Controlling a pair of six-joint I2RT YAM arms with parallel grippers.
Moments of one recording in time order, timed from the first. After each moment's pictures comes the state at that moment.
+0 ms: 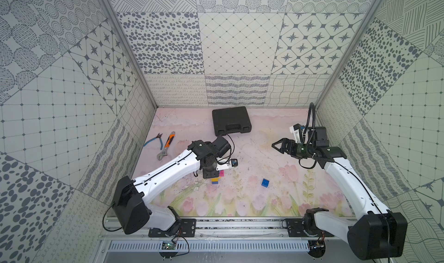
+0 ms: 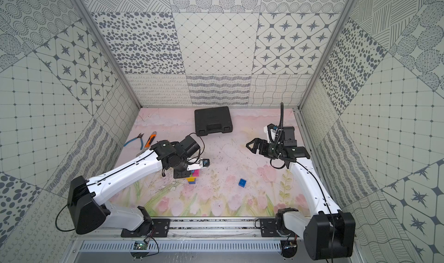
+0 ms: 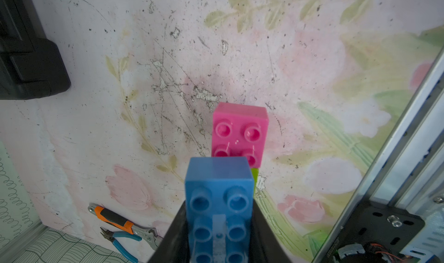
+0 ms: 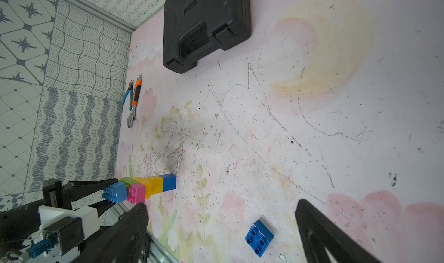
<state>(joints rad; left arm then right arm) -0.81 1.40 1.20 -1.16 -0.15 0.68 0.09 1.15 0.93 -0.63 -0.58 0.36</state>
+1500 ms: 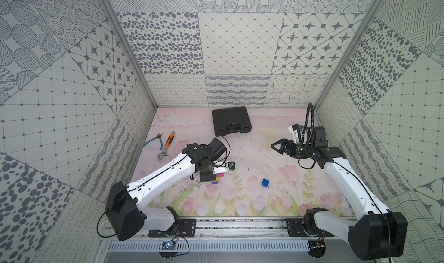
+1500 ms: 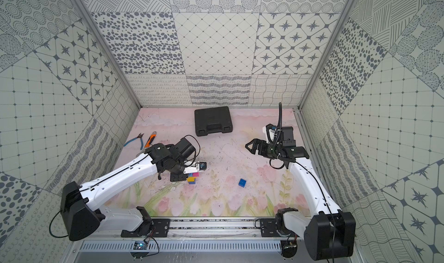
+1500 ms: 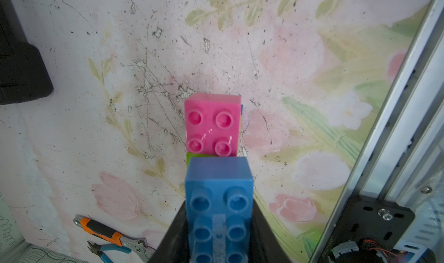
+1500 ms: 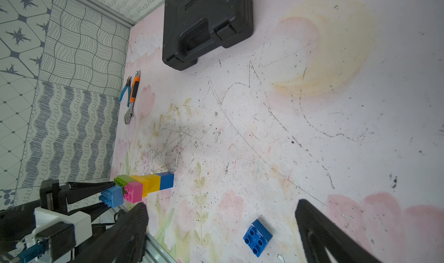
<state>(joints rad) -0.79 1.33 1.14 -1.15 -0.09 0.73 0.11 1.15 0.93 -0.63 -0.57 0.35</state>
